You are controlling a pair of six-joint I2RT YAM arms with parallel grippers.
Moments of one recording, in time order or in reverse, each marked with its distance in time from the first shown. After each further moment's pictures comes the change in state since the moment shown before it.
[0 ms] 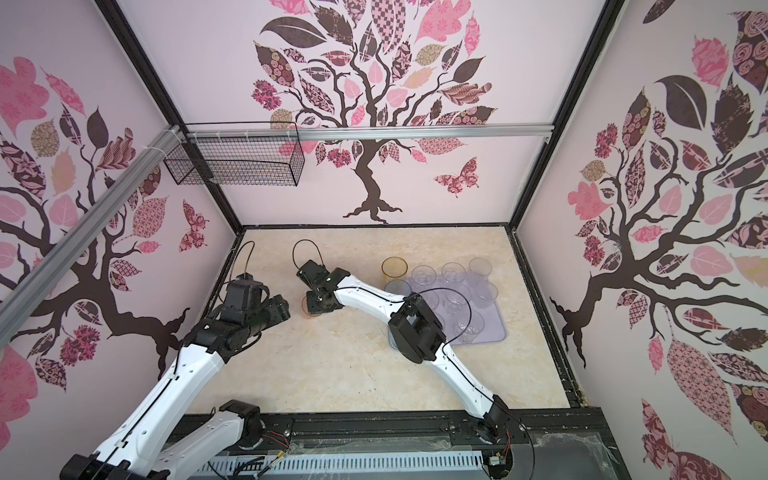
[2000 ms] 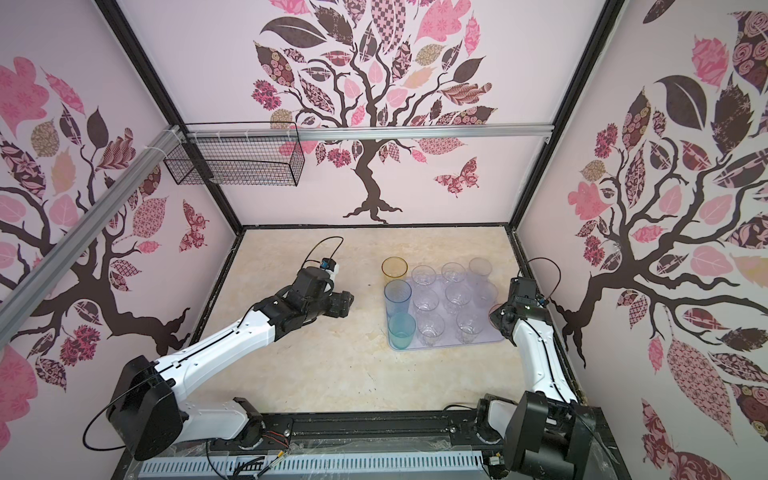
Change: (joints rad) left arm -0.395 0.398 0.107 0.359 0.070 0.211; right arm -1.226 -1.256 -1.429 0.083 0.101 0.032
